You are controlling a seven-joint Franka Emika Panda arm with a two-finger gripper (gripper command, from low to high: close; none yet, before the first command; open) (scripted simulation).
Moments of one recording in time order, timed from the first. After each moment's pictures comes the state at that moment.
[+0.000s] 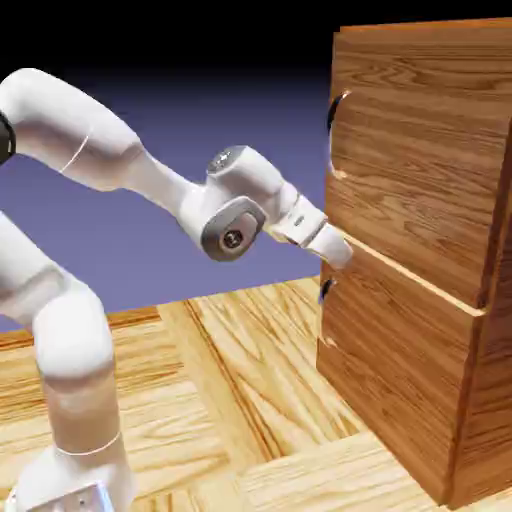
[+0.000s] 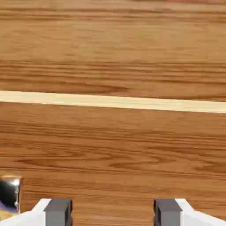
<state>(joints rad) -0.02 -0.59 0.04 -2.79 0.12 3.04 0.80</state>
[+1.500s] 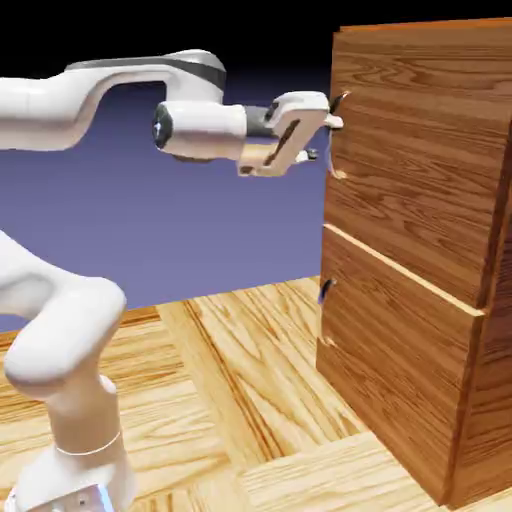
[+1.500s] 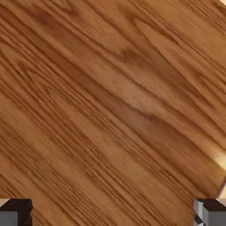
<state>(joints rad) -0.58 -0.89 0.72 -2.43 2.07 3.06 1.79</state>
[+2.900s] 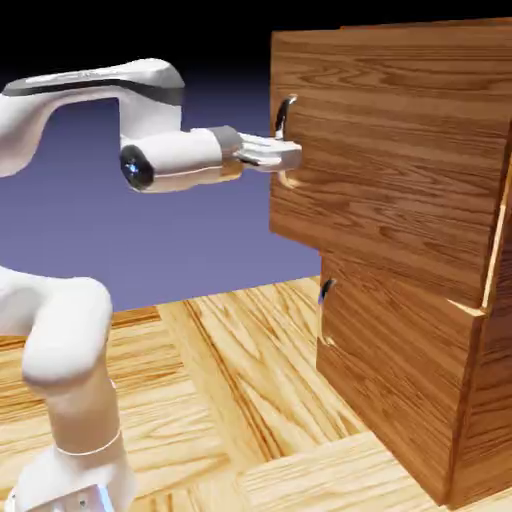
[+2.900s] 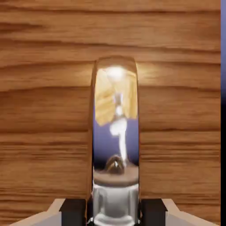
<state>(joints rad) -0.17 -1.14 0.34 -2.74 2.00 2.74 2.22</state>
